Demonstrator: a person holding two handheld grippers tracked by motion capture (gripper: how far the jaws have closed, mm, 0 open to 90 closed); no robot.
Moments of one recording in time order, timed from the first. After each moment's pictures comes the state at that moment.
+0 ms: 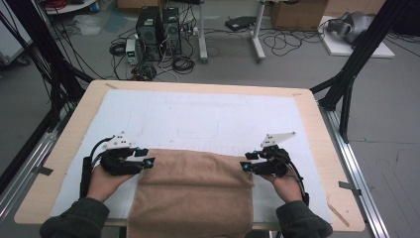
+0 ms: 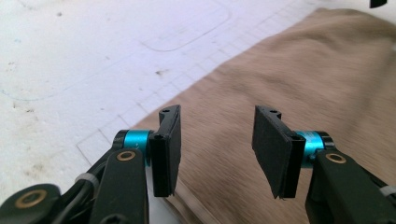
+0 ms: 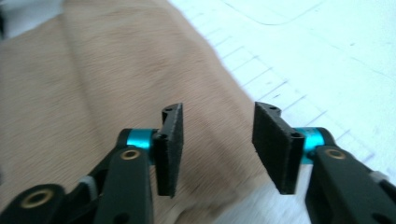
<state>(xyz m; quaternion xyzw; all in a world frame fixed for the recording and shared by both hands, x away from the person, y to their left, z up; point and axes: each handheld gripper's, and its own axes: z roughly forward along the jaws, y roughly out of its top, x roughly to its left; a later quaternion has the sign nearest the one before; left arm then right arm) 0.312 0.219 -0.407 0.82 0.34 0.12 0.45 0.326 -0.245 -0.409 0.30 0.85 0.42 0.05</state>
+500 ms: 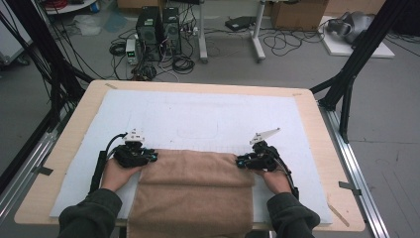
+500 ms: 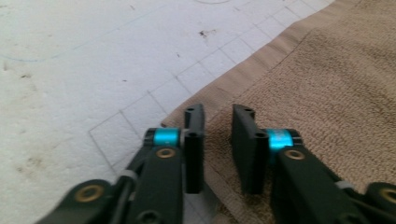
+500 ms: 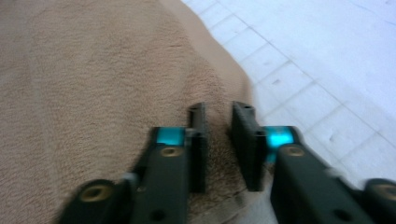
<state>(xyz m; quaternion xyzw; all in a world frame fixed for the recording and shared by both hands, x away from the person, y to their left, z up) 0.345 0.209 -0.440 0.83 0.39 0.12 0.38 0.355 -0.230 -0.438 0.31 0.87 0.38 0.01</state>
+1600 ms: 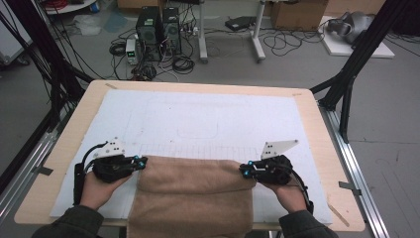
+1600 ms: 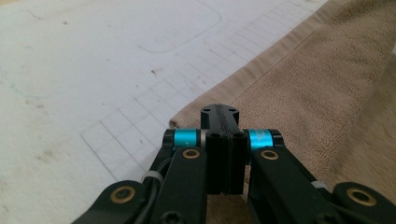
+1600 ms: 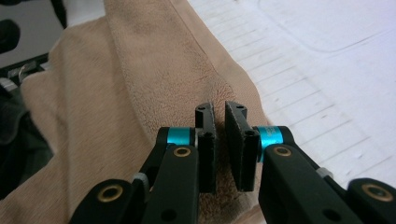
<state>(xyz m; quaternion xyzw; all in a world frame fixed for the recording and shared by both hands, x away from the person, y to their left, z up) 0.276 0.230 -0.397 0.81 0.33 0.13 0.46 0.288 -0.237 -0.384 0.22 0.87 0.44 0.05</state>
